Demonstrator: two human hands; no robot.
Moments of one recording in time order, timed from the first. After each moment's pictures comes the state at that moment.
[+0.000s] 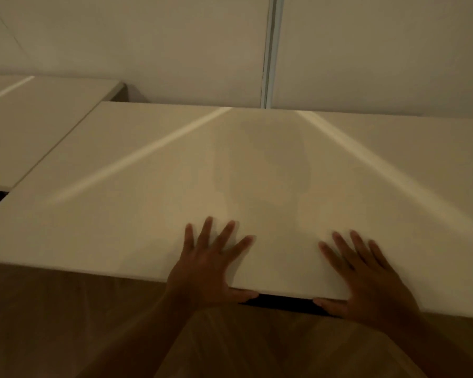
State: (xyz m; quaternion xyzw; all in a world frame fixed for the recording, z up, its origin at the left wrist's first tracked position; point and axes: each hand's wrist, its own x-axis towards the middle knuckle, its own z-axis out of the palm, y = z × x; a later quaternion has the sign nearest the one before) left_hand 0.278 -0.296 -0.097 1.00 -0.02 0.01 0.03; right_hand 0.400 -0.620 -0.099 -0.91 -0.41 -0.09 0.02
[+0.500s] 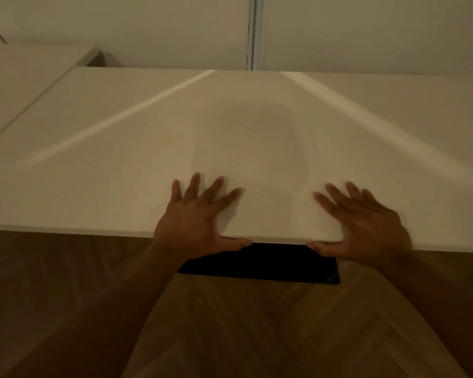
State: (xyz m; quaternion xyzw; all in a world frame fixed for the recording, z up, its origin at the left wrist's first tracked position) left_hand 0.281 -0.293 -0.097 1.00 0.00 0.01 0.03; right_hand 0.392 -0.618 -0.091 -0.93 -0.35 -0.06 -0.02
